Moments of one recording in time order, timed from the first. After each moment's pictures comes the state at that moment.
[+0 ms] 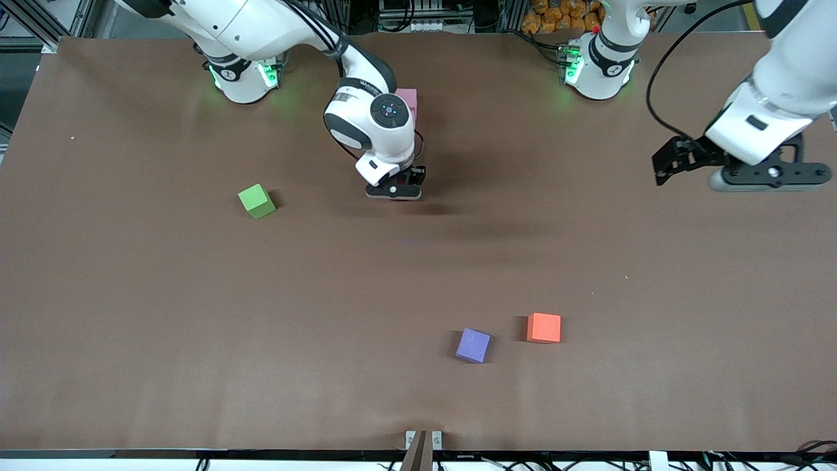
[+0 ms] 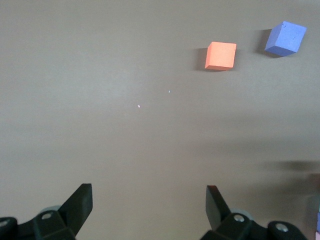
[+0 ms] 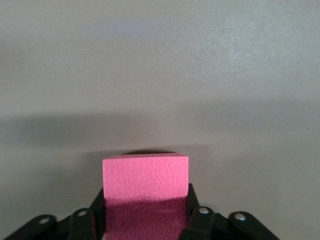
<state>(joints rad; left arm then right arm) 0.00 -0.02 -0.17 -1.62 0.04 1.63 -0.14 0.34 0.57 0.57 -1.96 -0.39 2.36 1.18</state>
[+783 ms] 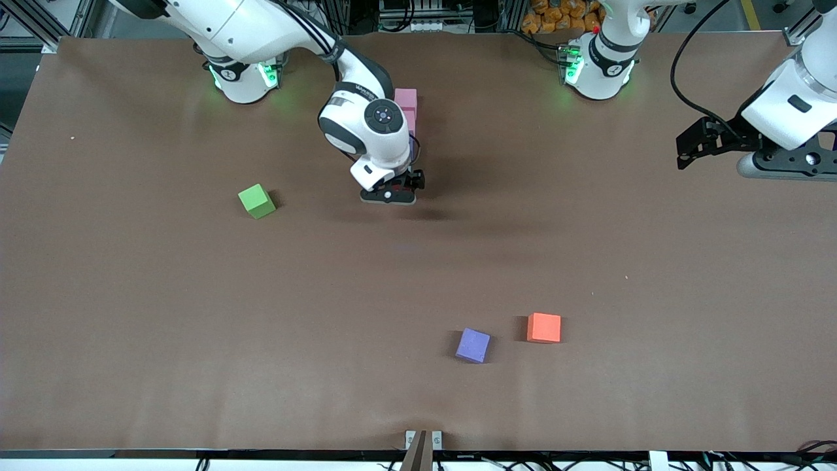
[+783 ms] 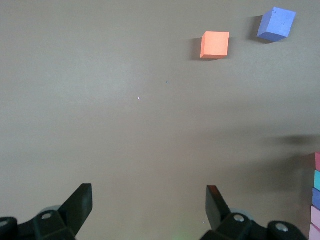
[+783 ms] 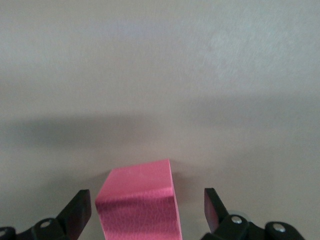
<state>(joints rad) 0.02 0.01 -0.19 -1.52 0.02 1.52 -0.08 0.30 0.56 0.57 -1.95 -0.39 2.36 1.18</state>
